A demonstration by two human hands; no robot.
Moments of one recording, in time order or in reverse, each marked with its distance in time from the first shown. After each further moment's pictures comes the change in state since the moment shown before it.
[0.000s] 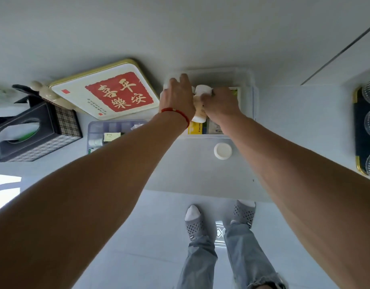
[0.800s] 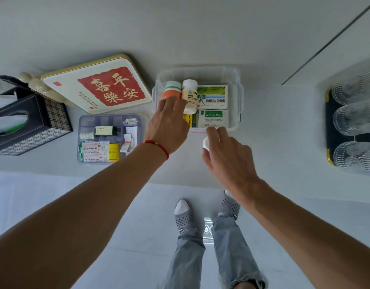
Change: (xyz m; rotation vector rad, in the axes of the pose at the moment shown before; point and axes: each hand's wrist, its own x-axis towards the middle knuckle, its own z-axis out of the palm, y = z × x) left_hand -0.073 -0.024 0.010 -0.060 0.053 0.301; right_hand -0.140 0.071 -0.023 -0.898 0.186 -0.524
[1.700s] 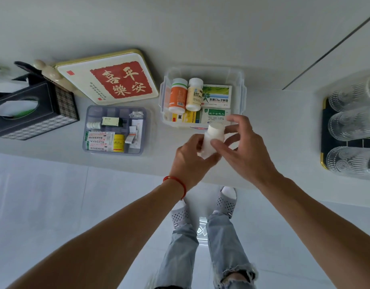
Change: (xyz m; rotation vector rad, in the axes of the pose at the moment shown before) left_hand -0.083 0.064 0.013 -0.765 -0.088 -0.393; right_hand -0.006 0.035 -0.023 0.879 -0.101 0.178
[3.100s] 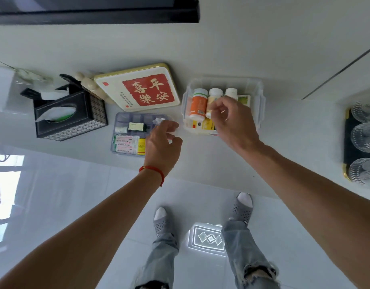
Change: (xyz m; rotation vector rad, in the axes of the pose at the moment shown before) left_hand 0.008 -0.006 -0.099 0.119 0.341 -0.074; right_hand 0.064 -0.073 0.021 0.029 0.109 -0.086
